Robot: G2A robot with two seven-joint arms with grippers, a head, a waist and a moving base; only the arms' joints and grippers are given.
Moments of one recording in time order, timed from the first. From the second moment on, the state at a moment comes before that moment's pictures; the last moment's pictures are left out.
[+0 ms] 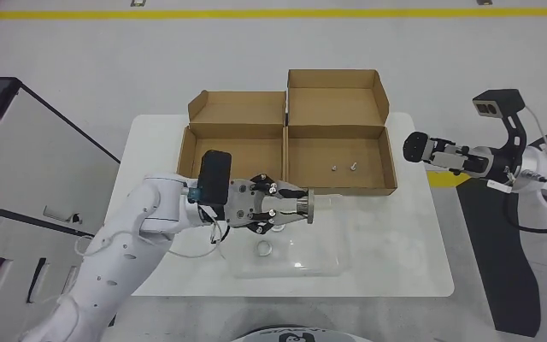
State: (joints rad) left arm 1.24 -1.01 -1.13 -2.00 0.85 -1.01 0.01; right arm -1.30 -0.85 1.73 -1.67 0.59 -0.42 1.40
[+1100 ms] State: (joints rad) left arm 1.34 -1.01 -1.14 -1.97 0.54 -1.01 0.26; right arm -1.30 -0.85 1.73 -1.67 0.59 -0.42 1.40
